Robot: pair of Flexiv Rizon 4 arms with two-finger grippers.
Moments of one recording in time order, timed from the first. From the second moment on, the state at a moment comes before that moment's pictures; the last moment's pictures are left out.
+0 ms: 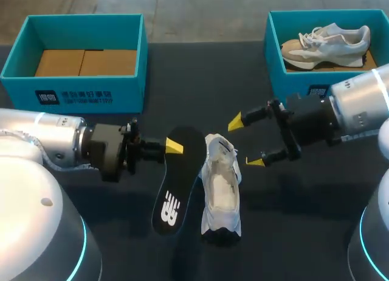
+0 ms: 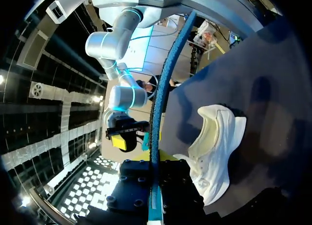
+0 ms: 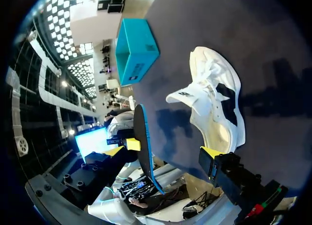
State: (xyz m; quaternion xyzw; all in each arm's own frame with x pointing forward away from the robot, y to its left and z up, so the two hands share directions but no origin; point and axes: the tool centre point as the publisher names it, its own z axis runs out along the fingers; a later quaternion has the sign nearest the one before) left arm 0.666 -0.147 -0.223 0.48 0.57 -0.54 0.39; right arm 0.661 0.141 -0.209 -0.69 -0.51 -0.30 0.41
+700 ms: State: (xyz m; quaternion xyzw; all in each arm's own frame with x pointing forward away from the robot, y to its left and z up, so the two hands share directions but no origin) left arm 0.628 -0.151 -0.224 0.49 0.58 -0.54 0.37; right arm 0.642 0.119 -0.206 -0.68 -0.52 -0.29 0.42
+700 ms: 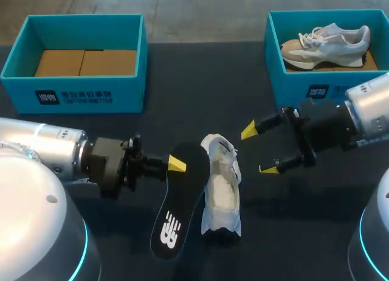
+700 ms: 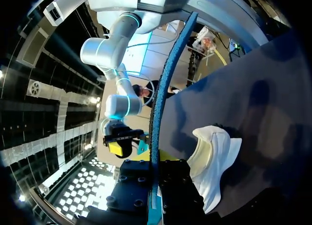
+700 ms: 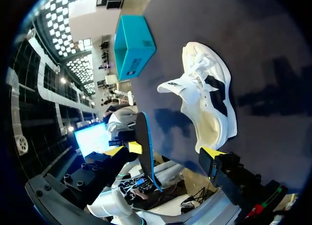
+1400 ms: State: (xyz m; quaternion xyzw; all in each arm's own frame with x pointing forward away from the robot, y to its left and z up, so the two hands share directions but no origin) left arm 0.604 -0.162 -0.228 0.47 0.59 -0.57 0.33; right arm 0.632 0.120 -0.210 -0.68 -0.54 -0.28 0.42
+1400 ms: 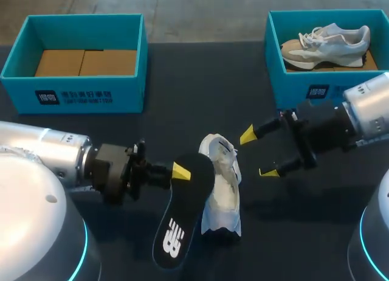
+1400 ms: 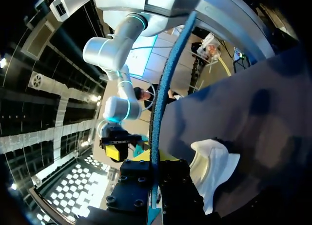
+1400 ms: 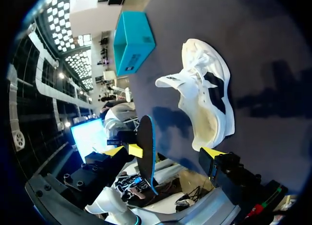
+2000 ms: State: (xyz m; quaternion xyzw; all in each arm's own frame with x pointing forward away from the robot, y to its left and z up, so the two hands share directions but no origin) left arm 0.572 -0.173 -0.244 0.42 0.64 -0.58 0.28; right arm 0.587 0.093 -0.215 -0.66 -0.57 -0.26 0.41
